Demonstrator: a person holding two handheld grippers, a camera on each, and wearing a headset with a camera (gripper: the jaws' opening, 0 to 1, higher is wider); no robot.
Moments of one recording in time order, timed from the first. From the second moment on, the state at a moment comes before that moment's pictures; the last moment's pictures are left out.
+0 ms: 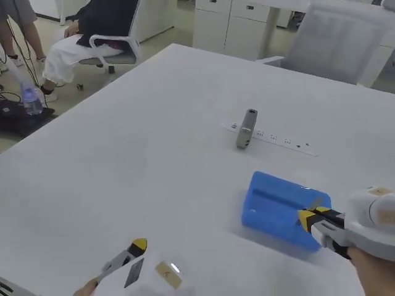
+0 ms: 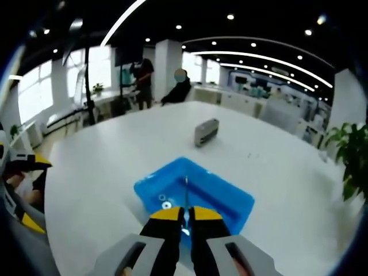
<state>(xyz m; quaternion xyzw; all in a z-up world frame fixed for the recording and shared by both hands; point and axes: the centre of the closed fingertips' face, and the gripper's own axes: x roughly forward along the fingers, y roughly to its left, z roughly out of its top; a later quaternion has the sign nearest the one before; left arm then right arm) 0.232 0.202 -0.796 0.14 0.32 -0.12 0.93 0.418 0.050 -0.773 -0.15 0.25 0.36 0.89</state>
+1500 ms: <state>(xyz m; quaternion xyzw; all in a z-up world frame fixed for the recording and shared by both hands) 0.234 0.204 -0.792 0.14 0.31 -0.11 0.94 0.295 0.065 -0.855 -0.43 0.35 0.55 0.62</state>
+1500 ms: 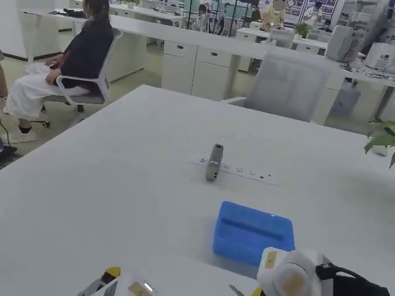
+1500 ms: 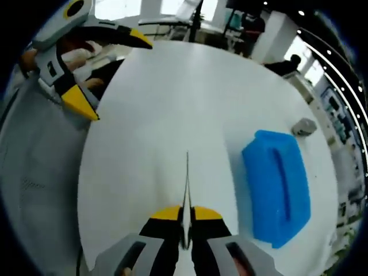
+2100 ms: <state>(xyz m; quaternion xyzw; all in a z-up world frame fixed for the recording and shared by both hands) 0.233 0.206 -0.794 0.14 0.31 -0.10 0.93 0.287 0.070 -0.872 -0.43 0.39 0.57 0.58</state>
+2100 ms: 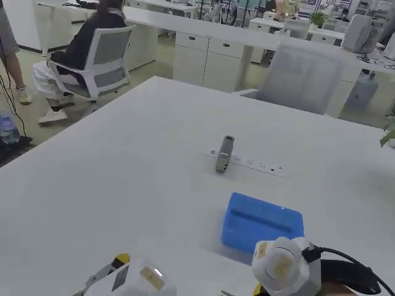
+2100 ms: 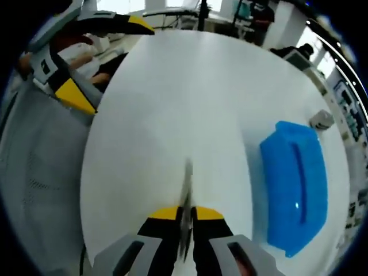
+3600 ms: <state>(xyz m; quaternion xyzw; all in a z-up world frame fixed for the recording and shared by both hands) 0.239 0.200 -0.759 0.12 0.23 -0.11 0.96 0.252 -0.038 -0.786 -0.02 0.33 0.29 0.90</state>
